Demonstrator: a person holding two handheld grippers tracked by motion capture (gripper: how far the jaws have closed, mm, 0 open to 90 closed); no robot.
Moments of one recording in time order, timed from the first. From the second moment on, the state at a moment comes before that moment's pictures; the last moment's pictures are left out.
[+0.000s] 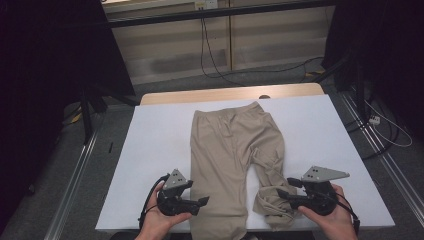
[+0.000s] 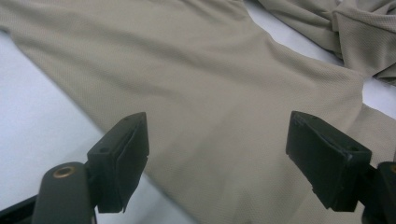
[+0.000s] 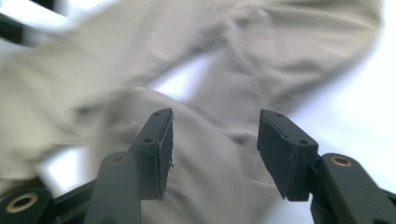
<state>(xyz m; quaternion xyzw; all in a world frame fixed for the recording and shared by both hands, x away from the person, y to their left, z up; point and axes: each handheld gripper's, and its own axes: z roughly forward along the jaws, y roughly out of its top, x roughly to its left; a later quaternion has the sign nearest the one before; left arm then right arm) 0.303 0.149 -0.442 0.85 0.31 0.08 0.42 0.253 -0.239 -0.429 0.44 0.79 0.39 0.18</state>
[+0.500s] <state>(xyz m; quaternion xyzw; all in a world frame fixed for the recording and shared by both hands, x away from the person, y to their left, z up) 0.303 0.148 -0.442 0.85 0.31 0.08 0.42 0.256 -0.205 -0.455 0.39 0.84 0.34 0.14</state>
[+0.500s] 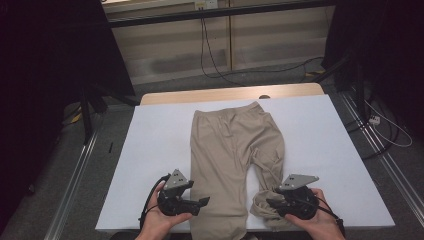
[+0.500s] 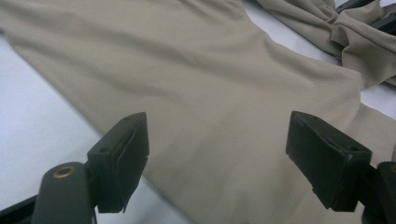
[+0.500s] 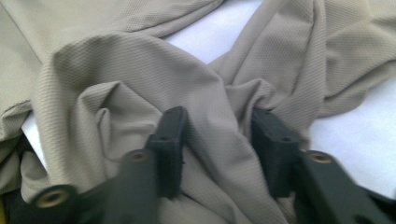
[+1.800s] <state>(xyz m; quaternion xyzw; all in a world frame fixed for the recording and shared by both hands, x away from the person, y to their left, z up) 0.305 0.146 -0.443 0.85 0.31 0.08 0.42 0.274 -0.211 -0.430 0.42 0.80 0.41 0.13</state>
